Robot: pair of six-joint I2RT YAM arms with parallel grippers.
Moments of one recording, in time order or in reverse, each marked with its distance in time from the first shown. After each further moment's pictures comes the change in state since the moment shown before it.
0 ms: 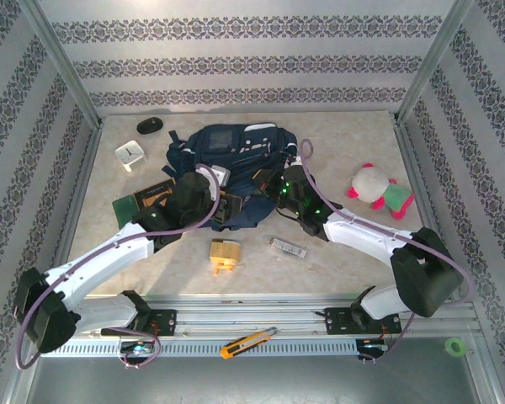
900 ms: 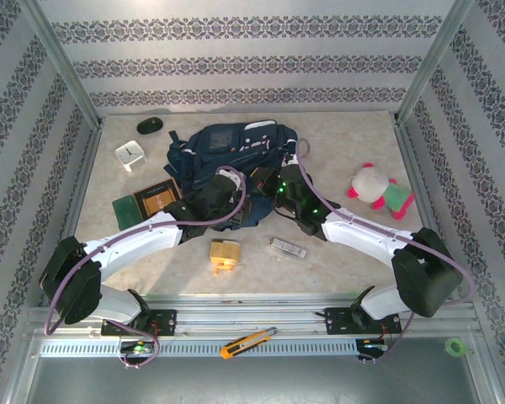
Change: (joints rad) left arm -0.057 0.211 0.051 0.043 -0.067 -0.106; right arm 0.035 0.000 0.035 -0.023 0.044 -0.037
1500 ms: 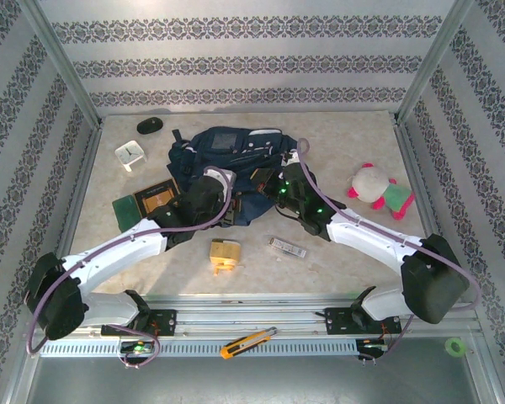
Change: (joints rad) left arm 0.029 -0.145 -0.062 -0.007 0.018 0.001; right arm -0.021 -0.050 0.012 -0.082 -0.059 -0.089
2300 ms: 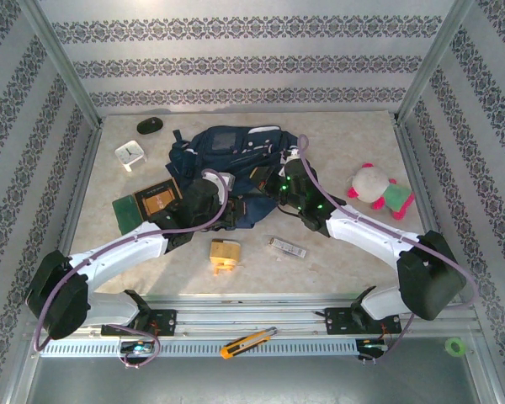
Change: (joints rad) left arm 0.038 0.020 -0.093 0.183 0.148 -0.076; right arm -0.020 0.029 0.019 0.009 -0.079 -0.003
